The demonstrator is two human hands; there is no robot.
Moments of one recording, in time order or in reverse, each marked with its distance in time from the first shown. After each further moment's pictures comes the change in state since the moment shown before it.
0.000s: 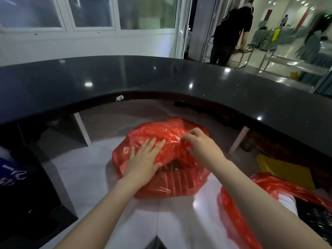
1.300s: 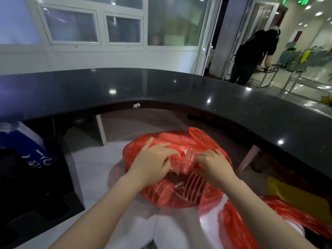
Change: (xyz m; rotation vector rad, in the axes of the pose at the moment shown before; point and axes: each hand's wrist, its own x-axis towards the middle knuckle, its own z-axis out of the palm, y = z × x) left_hand -0.016 0.034 -0.052 -0.076 0.248 0.200; right_hand -0.015 0.015 -0.011 -0.271 -0.160 -0.185
